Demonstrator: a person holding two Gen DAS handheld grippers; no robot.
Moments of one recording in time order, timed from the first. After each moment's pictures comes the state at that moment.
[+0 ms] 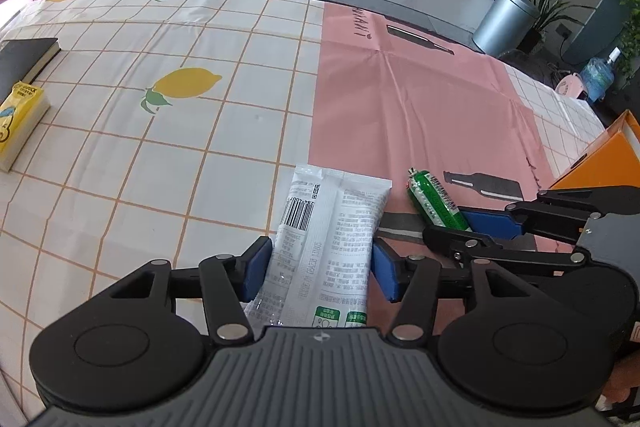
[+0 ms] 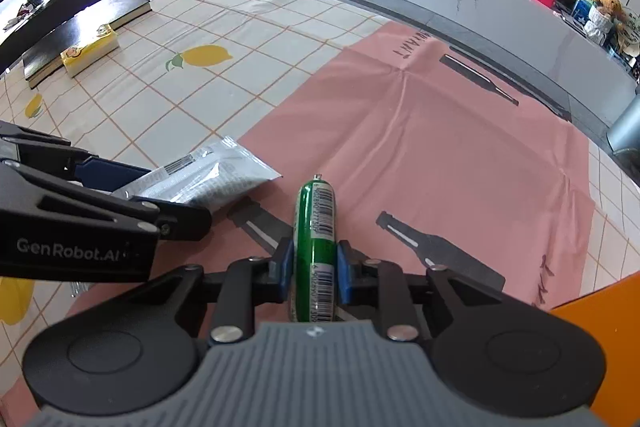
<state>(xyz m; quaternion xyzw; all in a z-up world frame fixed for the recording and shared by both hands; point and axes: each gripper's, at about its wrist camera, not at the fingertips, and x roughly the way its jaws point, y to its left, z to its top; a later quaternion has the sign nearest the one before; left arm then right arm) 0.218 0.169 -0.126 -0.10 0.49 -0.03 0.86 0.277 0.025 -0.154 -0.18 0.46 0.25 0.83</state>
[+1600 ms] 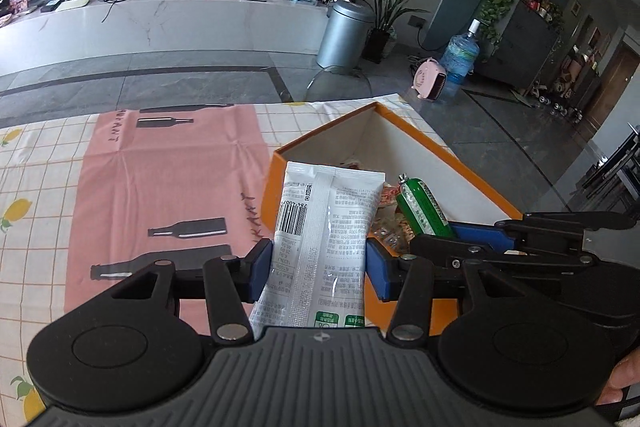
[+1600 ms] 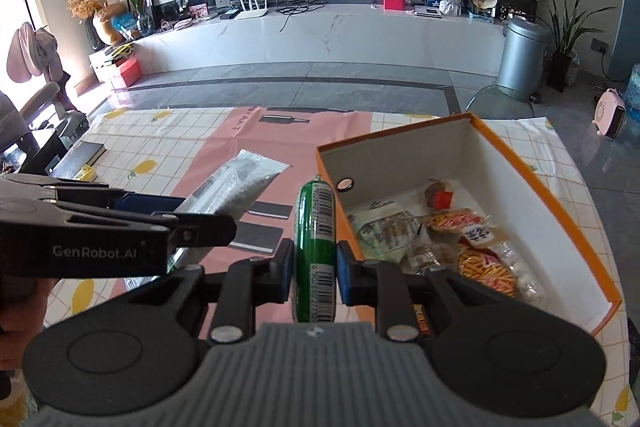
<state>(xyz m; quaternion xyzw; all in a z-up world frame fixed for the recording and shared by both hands) 0.161 -0.034 0.014 -0.05 0.41 -0.21 0.89 0.147 -0.211 0.010 -0.02 0.39 0.13 0.91</state>
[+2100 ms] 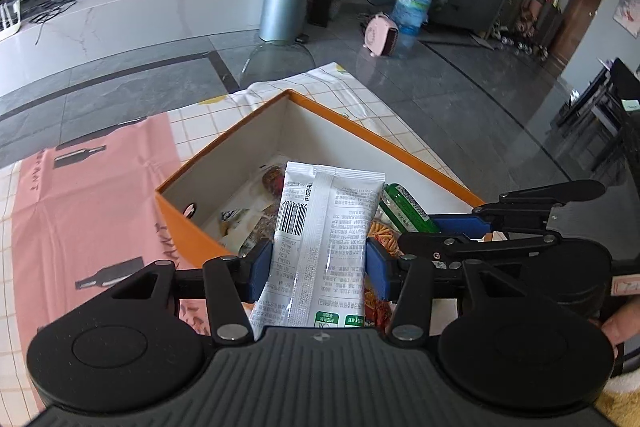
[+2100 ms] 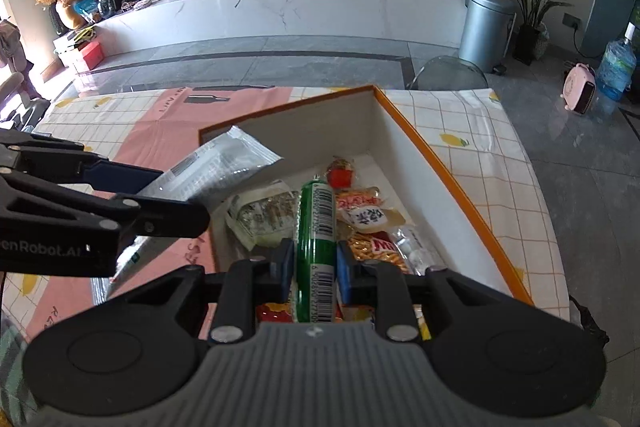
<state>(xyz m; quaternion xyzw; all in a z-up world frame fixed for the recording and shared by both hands) 0.205 -0.127 0.009 0.02 0.44 -0.28 0.85 0.187 -0.307 -0.006 -0.02 0.45 0.09 0.89</state>
